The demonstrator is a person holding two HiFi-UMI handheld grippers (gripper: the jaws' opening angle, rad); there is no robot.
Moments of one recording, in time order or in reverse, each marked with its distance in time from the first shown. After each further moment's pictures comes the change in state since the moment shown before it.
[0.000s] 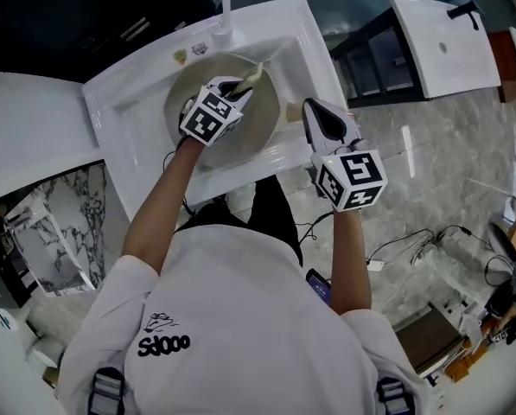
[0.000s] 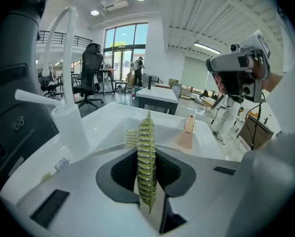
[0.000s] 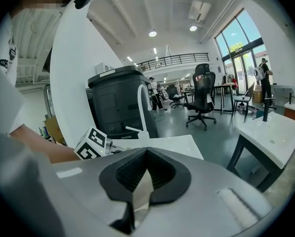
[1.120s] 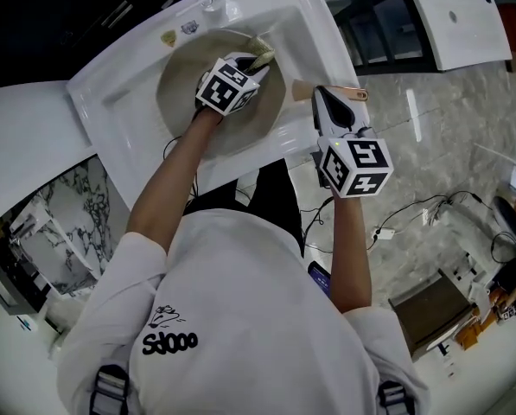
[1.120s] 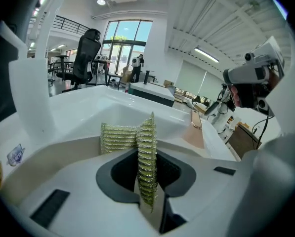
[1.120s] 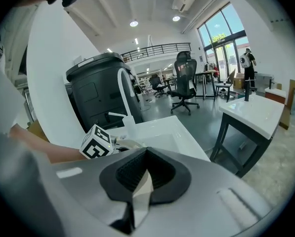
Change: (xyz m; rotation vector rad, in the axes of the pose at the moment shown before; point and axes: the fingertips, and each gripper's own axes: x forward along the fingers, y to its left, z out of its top) left arm 0.069 -0.014 -0.019 -0.066 0.022 -0.148; right arm 0.005 -0.022 -0.054 0.141 0.106 -0.170
